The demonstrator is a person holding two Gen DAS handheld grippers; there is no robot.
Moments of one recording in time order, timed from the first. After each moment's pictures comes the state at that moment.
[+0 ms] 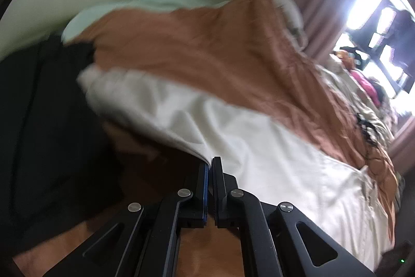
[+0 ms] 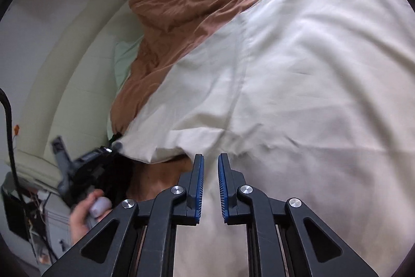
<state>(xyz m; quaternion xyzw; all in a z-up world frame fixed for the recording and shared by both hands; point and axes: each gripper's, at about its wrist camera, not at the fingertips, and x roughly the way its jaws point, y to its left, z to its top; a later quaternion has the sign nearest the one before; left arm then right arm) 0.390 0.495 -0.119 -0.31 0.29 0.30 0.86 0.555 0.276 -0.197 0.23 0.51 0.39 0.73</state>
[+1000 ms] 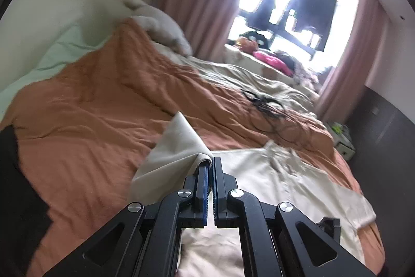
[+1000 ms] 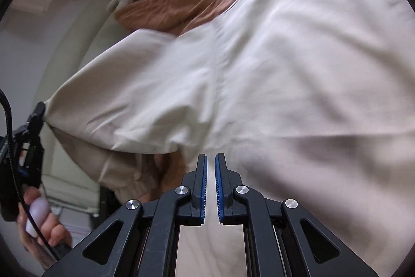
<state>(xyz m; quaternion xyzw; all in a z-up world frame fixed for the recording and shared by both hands) 0.432 0.365 0.003 -0.21 0.25 0.07 0.94 0.565 0.221 -0.184 0.27 0.54 0.36 0.71</state>
